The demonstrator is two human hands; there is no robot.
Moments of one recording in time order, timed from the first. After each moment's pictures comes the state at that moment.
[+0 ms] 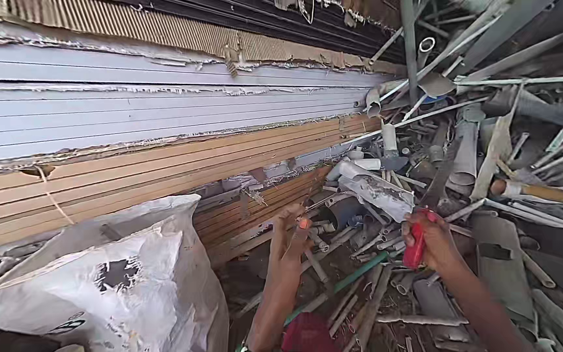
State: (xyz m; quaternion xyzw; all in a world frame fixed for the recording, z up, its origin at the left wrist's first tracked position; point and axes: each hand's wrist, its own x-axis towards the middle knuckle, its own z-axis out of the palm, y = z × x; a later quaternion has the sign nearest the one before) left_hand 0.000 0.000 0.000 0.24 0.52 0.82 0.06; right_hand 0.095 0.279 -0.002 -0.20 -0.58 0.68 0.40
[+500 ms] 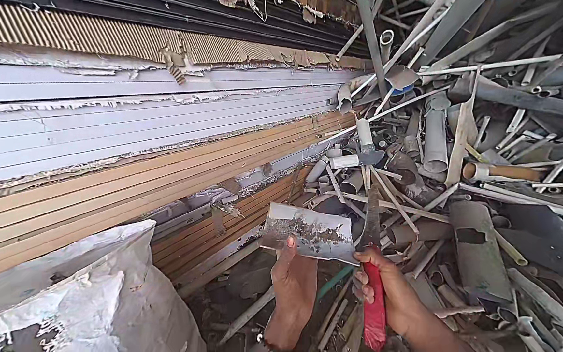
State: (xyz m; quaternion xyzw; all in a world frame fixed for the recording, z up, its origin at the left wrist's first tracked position) left_hand 0.013 0.100 -0.025 0.13 0.18 0.95 0.21; right_hand 0.117 0.210 -0.004 -0.27 -0.40 0.86 0.16
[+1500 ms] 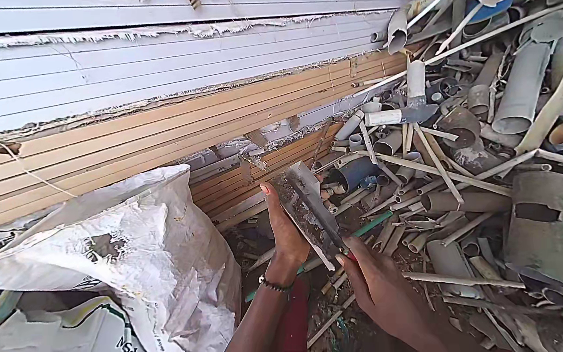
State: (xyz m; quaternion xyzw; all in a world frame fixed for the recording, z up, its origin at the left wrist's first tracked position) left_hand -0.017 0.065 -0.035 0.16 0.27 0.93 0.18; right_hand 0.117 0.176 -0.080 0.04 -0.92 0.19 0.34
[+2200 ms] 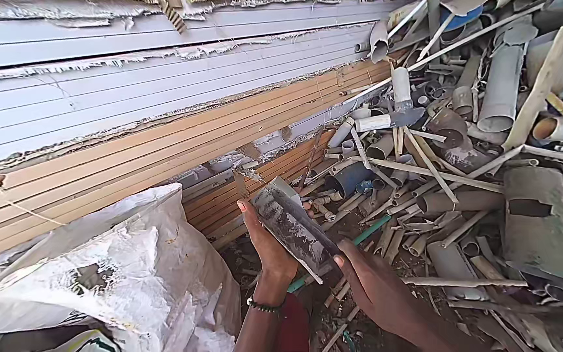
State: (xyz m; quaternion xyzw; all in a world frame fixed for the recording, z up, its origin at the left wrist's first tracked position) left_hand -0.023 0.060 -0.029 0.14 0.29 0.94 0.13; right_hand 0.108 0.186 -0.081 0.04 -0.93 0.23 0.28
